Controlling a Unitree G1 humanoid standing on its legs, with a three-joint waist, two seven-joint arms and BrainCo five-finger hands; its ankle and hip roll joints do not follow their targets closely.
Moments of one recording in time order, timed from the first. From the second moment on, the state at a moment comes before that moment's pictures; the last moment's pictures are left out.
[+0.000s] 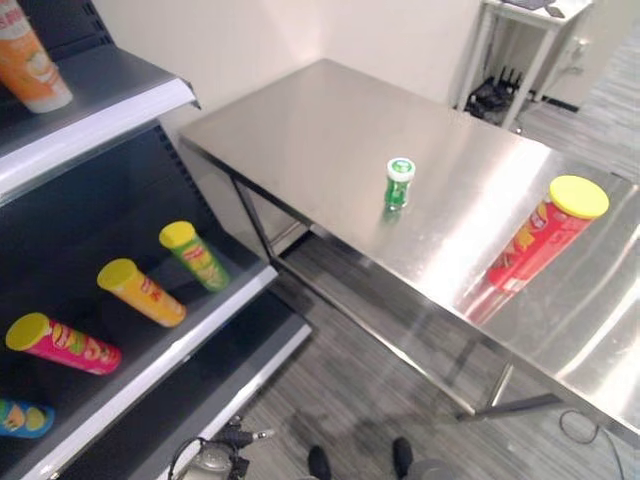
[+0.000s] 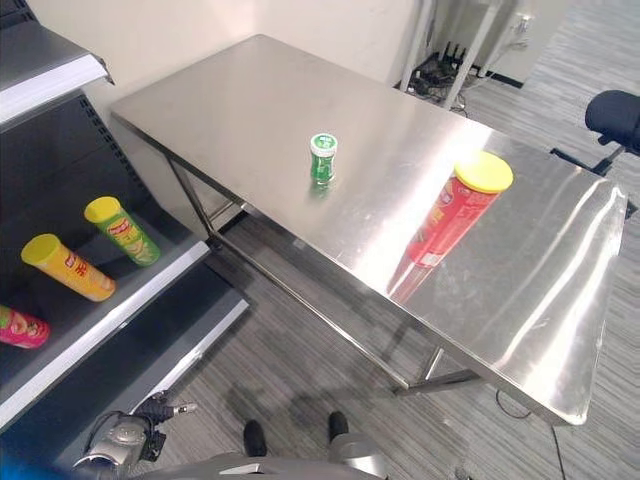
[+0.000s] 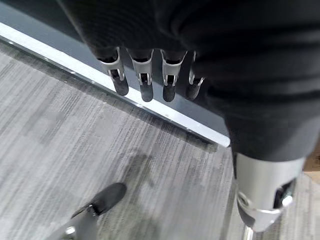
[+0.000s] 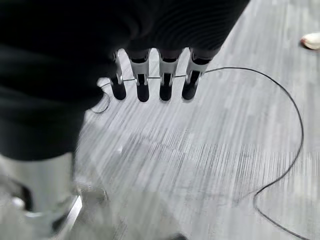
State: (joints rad) left arm -0.09 0.37 -0.22 1.17 -0.07 -0.04 0.06; right arm 0.12 -0.42 -0.22 1.35 0.27 0.02 -0.08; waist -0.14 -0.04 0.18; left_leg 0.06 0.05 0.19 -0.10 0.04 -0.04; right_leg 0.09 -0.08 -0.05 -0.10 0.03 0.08
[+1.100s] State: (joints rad) left arm 0.10 0.31 -0.18 1.06 -0.07 -0.08 -0.01; right arm 0.06 -1.08 -0.33 0.21 0.37 -0.15 0.09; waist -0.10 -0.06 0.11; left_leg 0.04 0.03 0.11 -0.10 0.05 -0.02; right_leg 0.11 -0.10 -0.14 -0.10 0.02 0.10
